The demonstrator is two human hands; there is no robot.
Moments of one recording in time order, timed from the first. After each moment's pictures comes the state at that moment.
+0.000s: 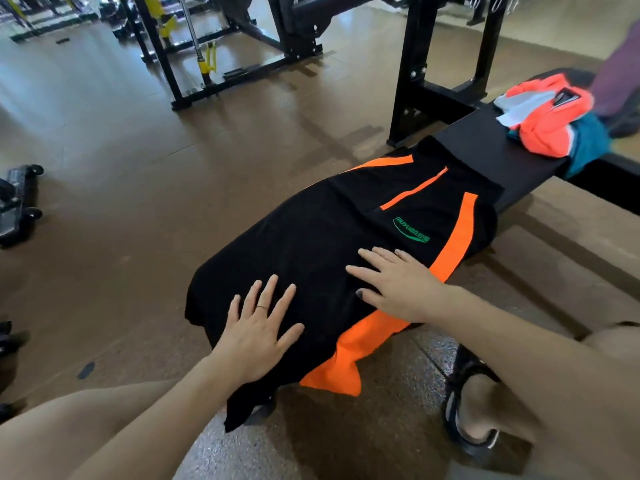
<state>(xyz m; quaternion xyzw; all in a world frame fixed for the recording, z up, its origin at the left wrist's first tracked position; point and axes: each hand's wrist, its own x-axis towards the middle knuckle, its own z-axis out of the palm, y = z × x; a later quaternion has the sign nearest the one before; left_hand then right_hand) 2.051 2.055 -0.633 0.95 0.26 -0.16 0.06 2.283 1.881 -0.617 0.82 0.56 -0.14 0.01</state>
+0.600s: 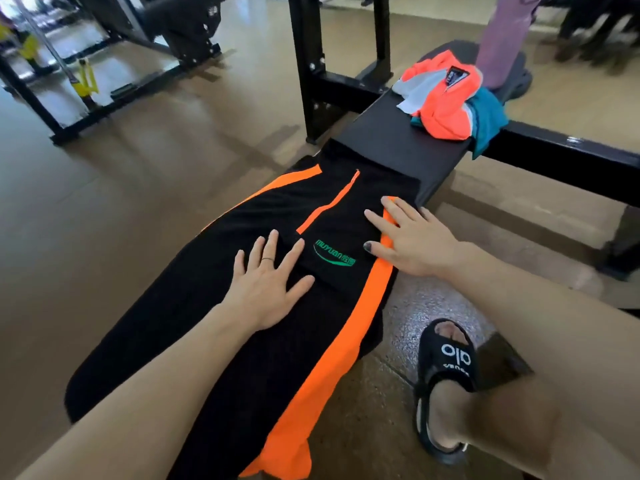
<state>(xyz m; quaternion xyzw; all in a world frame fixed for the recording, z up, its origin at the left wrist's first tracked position) 2.283 2.043 -0.622 0.98 0.13 -0.16 0.03 2.449 1.811 -0.635 0.92 0.36 -0.13 -0.01</state>
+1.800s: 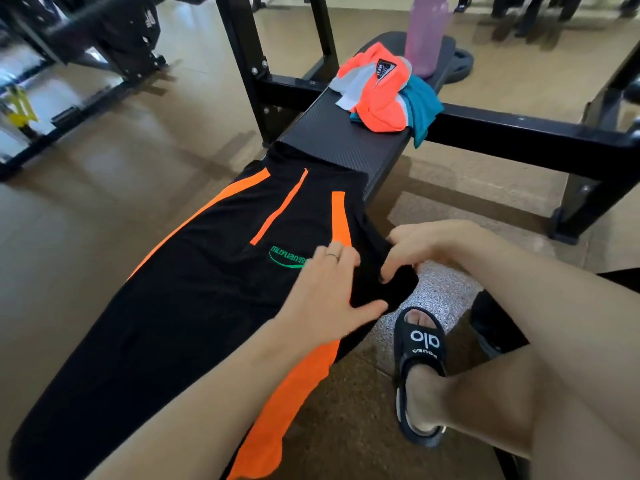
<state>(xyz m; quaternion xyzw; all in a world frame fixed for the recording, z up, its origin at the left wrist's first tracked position) 2.329 1.899 -0.613 0.98 -0.07 0.00 0.16 2.472 1.743 -0.613 0.83 0.17 -0.48 -0.22</state>
